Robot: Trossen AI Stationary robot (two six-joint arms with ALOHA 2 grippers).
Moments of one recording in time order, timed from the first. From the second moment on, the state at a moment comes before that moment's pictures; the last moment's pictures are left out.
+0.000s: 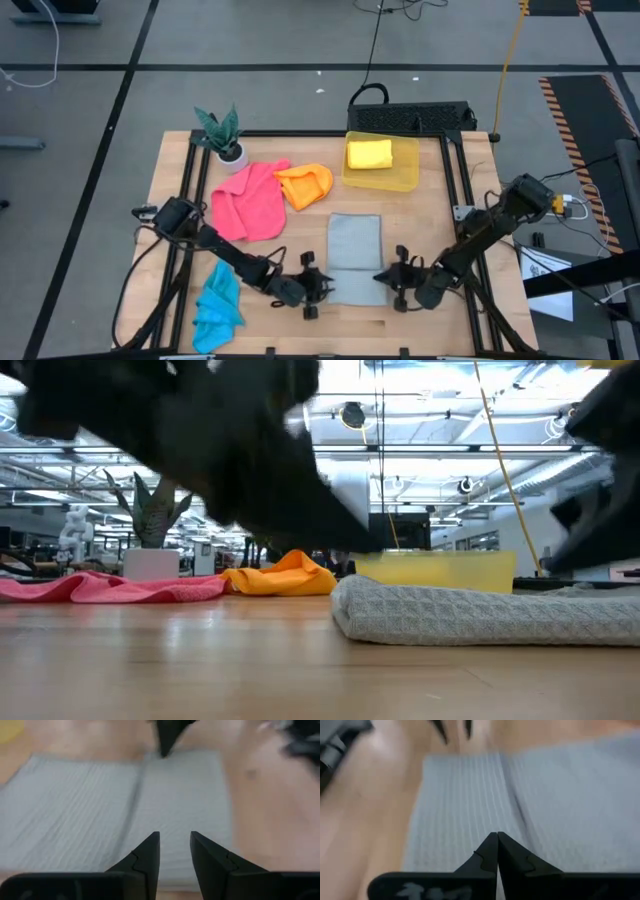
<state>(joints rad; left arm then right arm) -0.51 2.03 1.03 0.45 -0.47 -0.29 0.80 1.60 0.45 0.39 0.69 0.69</state>
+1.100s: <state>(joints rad) -0.53 2.10 1.04 0.47 -0.27 -0.19 0.85 1.66 0.45 0.56 0.67 0.57</state>
